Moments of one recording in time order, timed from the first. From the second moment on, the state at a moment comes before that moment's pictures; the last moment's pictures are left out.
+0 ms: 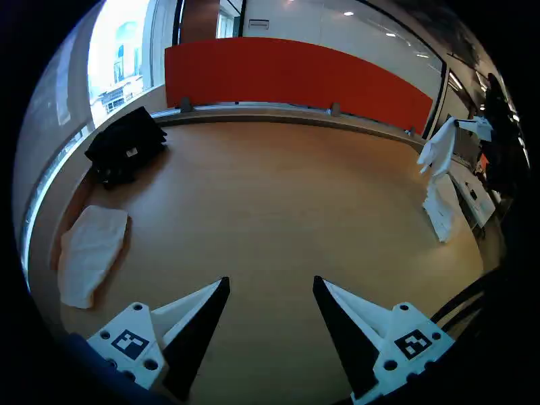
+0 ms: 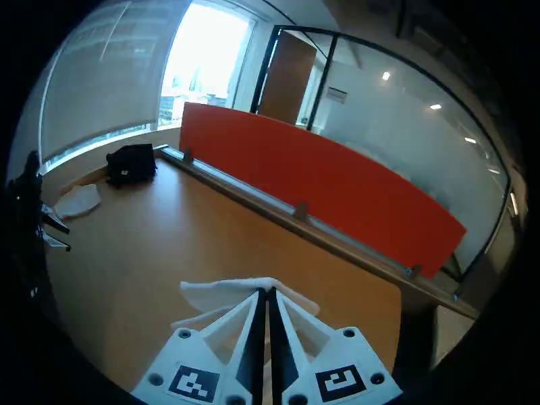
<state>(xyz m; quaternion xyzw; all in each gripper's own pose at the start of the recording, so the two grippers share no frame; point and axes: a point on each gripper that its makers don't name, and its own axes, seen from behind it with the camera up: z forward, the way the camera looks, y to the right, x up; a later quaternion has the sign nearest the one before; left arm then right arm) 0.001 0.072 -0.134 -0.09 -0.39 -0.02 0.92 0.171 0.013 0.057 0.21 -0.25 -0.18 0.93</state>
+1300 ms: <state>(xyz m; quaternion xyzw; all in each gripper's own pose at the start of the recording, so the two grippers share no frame) 0.003 0.094 -0.130 -0.10 -0.39 0.00 0.92 0.170 0.091 0.069 0.15 -0.27 -0.18 0.93</state>
